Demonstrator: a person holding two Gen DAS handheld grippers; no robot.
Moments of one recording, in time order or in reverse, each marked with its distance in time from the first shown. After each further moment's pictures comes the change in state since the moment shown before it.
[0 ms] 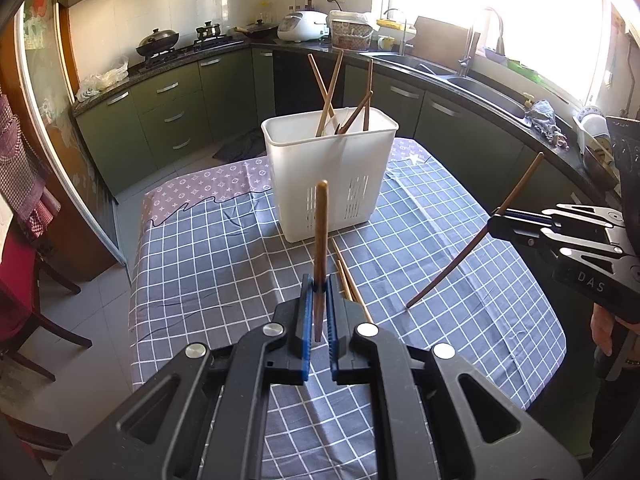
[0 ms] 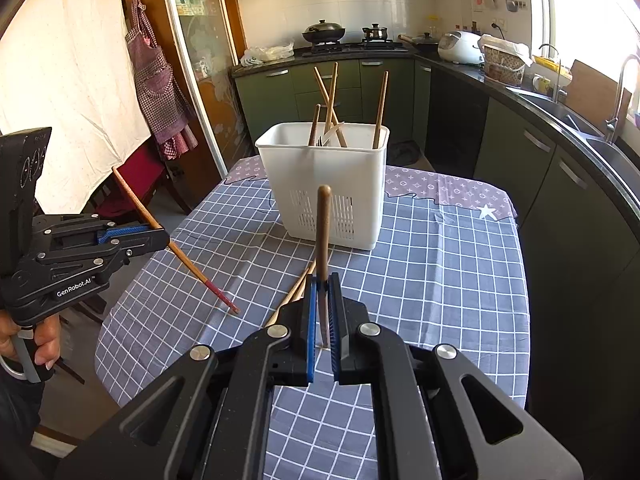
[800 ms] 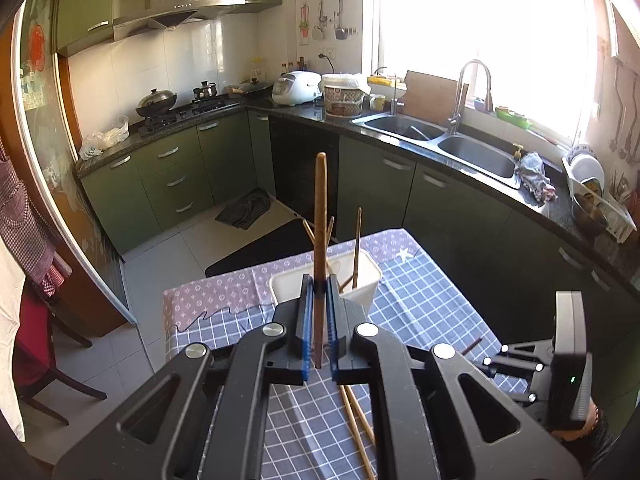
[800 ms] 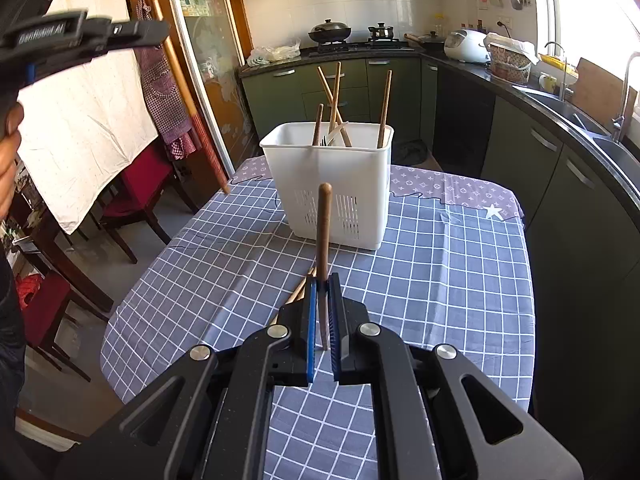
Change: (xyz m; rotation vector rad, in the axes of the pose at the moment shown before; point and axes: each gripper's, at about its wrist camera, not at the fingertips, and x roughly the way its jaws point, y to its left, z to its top) left arm -0.076 -0.003 0.134 0.043 -0.182 0.009; right arm 0.004 -0.003 -0.001 -0.001 0.002 0.034
